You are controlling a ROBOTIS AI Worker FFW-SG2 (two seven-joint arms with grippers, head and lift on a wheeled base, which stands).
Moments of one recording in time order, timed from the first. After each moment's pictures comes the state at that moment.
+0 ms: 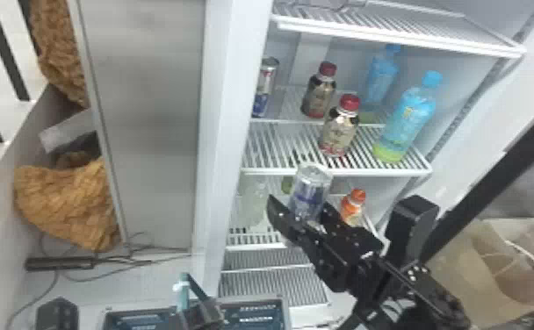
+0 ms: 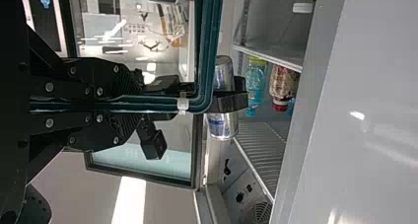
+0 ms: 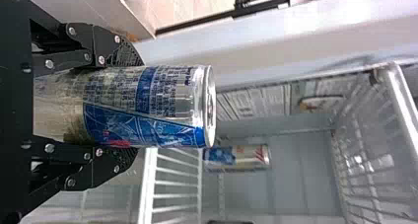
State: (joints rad) left arm 0.30 0.10 0.08 -1.69 1.33 1.32 -0.73; right arm 0.54 -0.13 -0.06 -2.41 -0.21 0.53 0.32
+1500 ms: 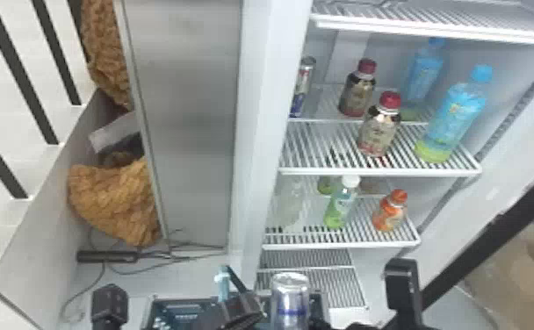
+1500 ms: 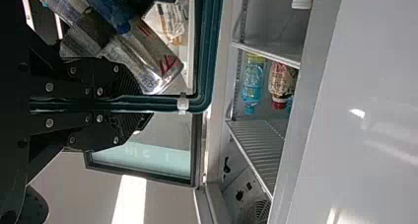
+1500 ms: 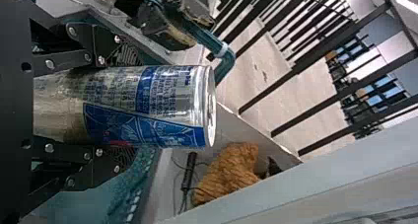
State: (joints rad) left arm 0.28 0.10 0.08 -1.68 1.34 1.32 -0.73; right arm 0.61 -0.16 -0.05 -2.48 -0.33 1.08 0.63
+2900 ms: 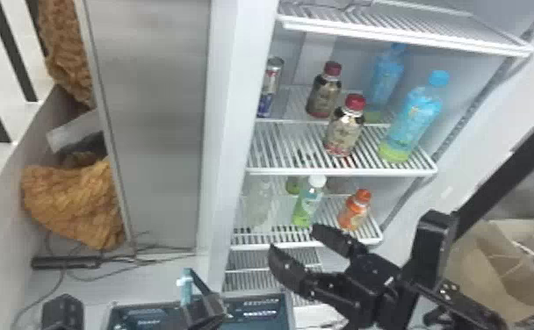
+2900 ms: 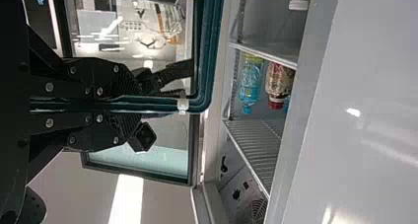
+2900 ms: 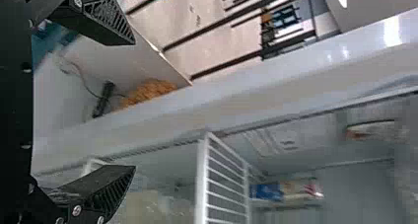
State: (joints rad) left arm 0.29 0.09 0.08 -1.68 1.34 1.32 -0.73; right arm 0.60 -0.11 -0.17 -2.53 -0.27 0.74 0.53
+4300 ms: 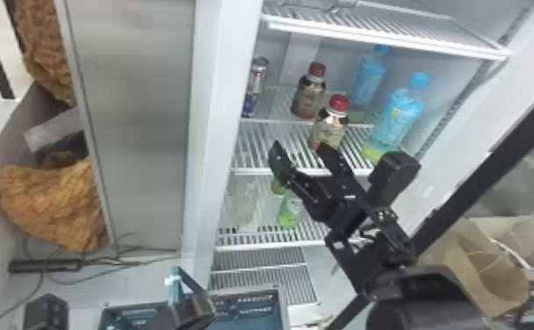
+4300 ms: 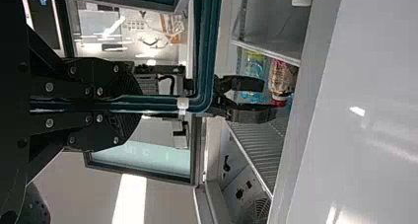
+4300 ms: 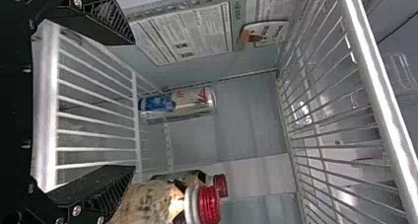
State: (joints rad) left arm 0.28 0.09 0.07 -1.68 1.35 1.31 -0.72; right arm 0.24 -0.07 -0.07 -2.11 -0.25 0.33 0.19
